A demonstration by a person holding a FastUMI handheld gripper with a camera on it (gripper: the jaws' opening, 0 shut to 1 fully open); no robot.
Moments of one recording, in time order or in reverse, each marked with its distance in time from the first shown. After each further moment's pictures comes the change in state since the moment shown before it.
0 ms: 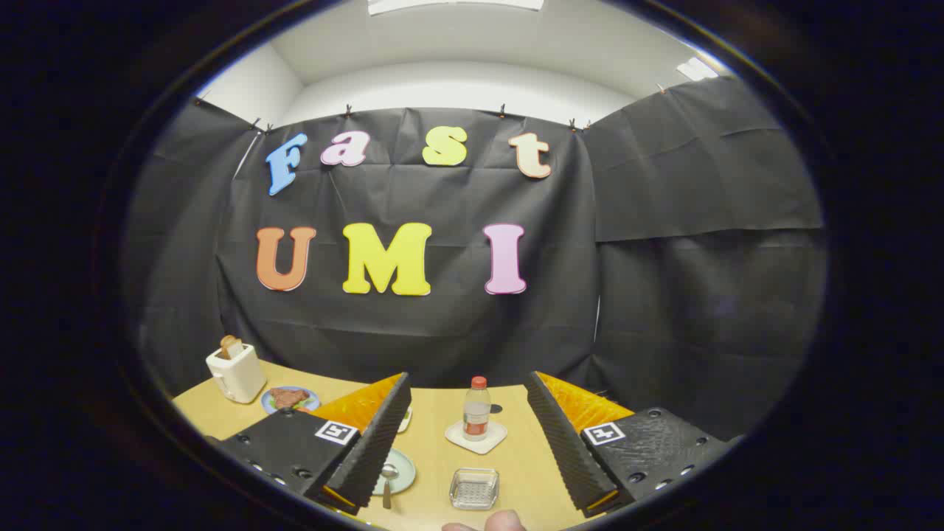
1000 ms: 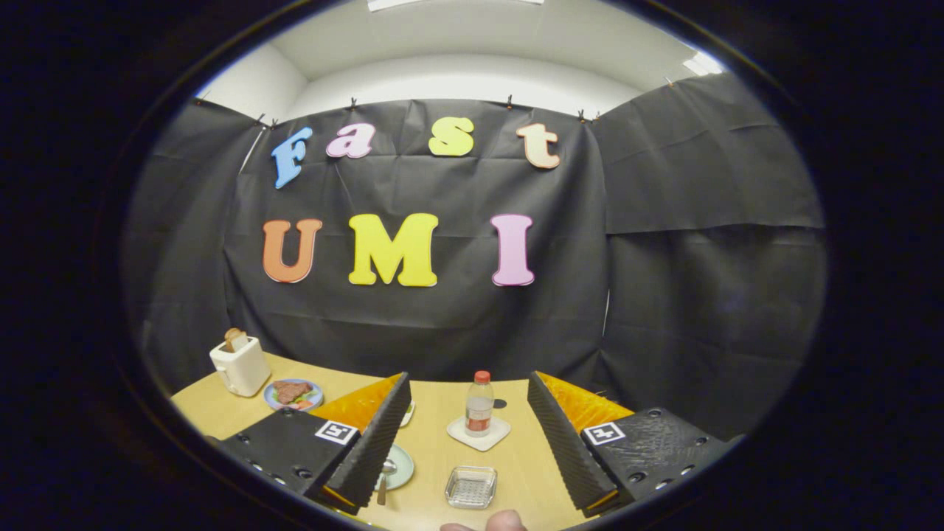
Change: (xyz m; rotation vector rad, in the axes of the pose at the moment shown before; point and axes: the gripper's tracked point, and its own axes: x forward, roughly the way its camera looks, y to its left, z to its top) arm 0.015 -0.004 -0.007 -0.014 0.044 0.045
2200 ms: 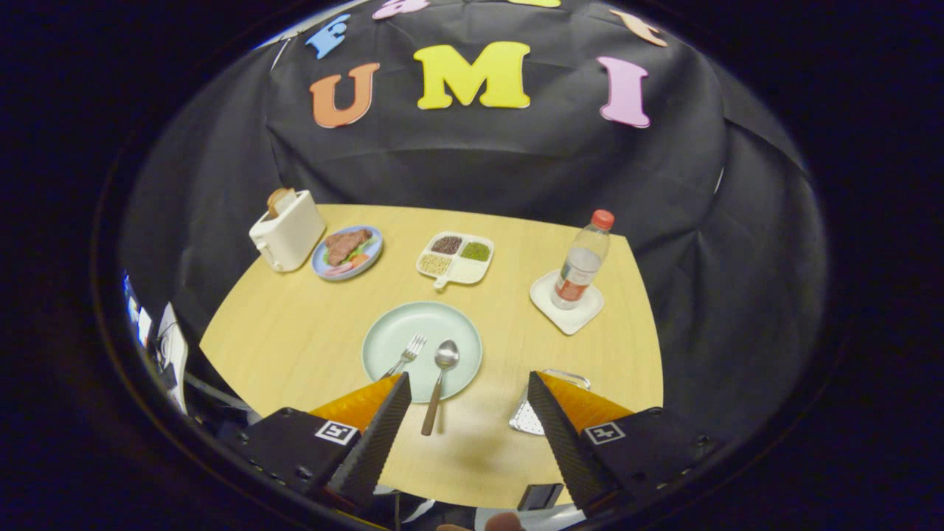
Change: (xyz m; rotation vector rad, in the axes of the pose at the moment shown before) arm 0.036 0.100 -0.159 -0.151 0.809 0.296
